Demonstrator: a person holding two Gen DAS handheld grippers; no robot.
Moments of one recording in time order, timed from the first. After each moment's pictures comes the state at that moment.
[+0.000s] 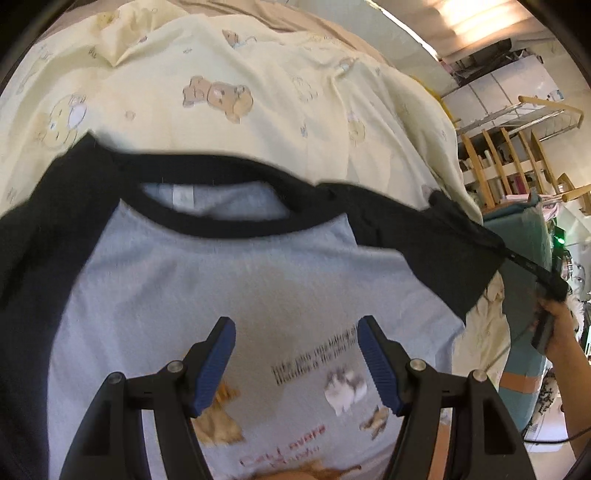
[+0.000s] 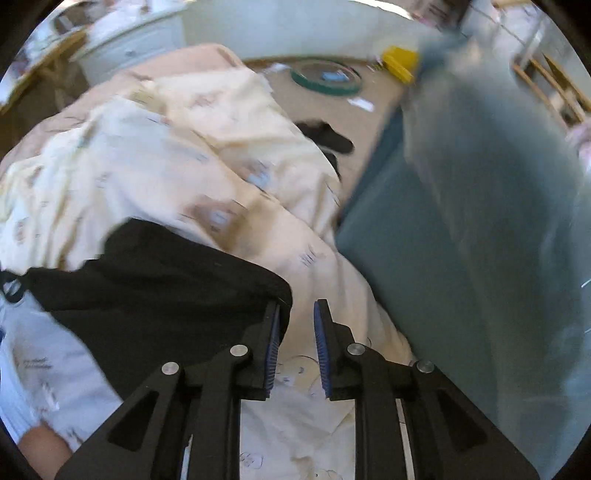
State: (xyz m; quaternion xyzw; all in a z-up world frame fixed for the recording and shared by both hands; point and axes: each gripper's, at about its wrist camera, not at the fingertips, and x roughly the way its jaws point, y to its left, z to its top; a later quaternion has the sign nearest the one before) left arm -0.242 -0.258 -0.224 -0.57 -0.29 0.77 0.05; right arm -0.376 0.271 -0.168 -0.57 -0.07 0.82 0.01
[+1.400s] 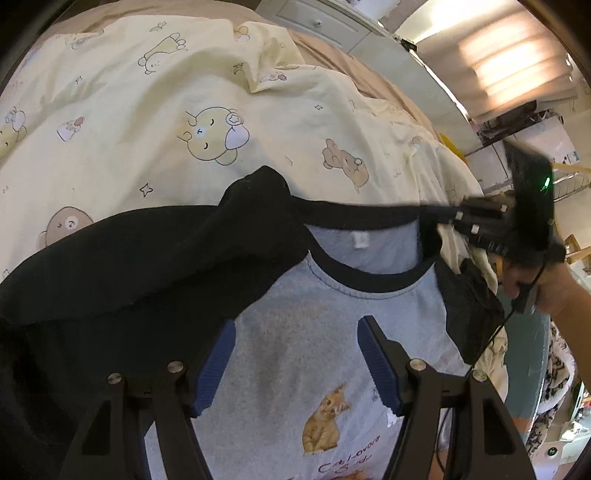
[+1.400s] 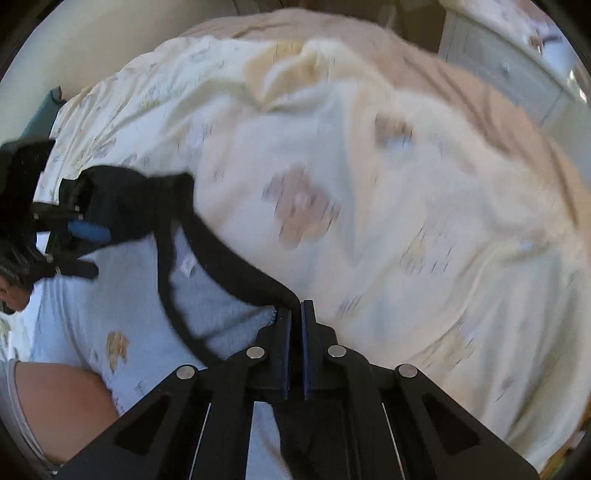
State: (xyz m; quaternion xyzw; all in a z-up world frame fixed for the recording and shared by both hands) left arm -0.186 -0.361 -0.231 -0.52 -0.35 0.78 -0.04; right arm -0.436 -0.138 -0.217 -0.53 -0.28 0.66 -0.45
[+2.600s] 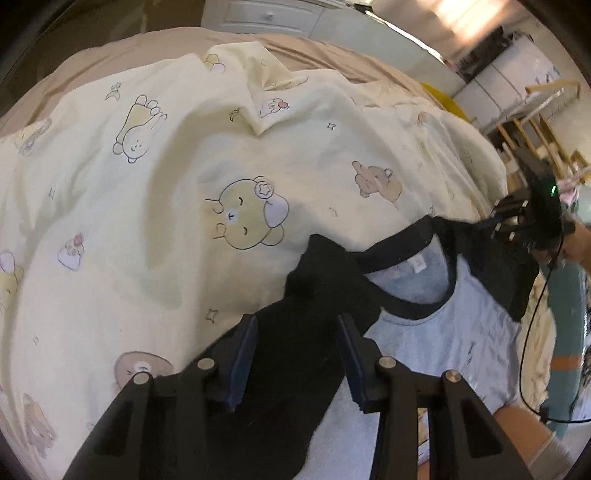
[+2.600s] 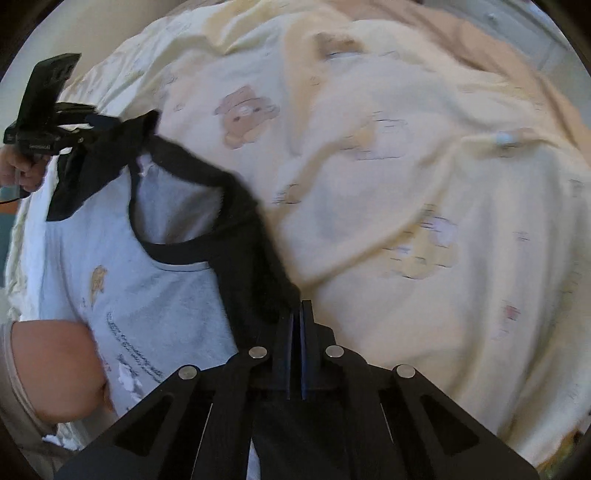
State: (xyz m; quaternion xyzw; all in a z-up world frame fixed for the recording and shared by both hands) left arm -0.226 -0.427 -0.229 -0.57 -0.19 0.80 0.01; right arm -0.438 -0.033 -0.252 -0.59 -0.27 0.64 -0.41
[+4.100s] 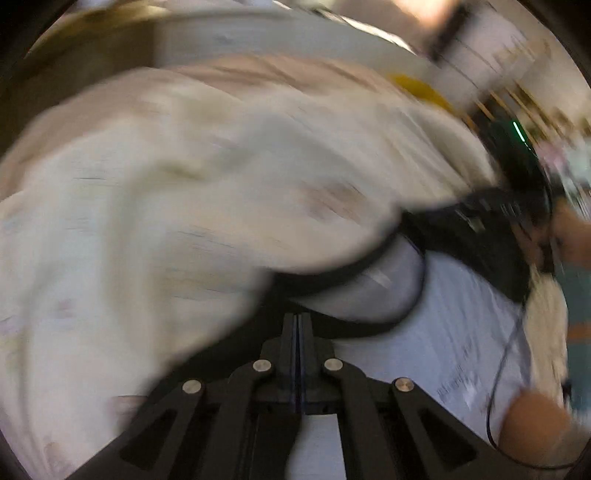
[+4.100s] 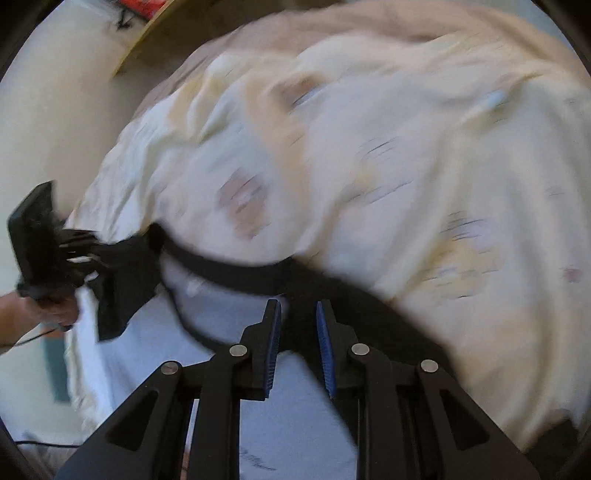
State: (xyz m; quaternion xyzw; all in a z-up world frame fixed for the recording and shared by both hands) left arm -0.251 -0.370 -0.219 -0.57 -0.11 0.81 0.08; right arm -0.447 -0.049 -0.277 -0.64 -0.04 0.65 -0.41
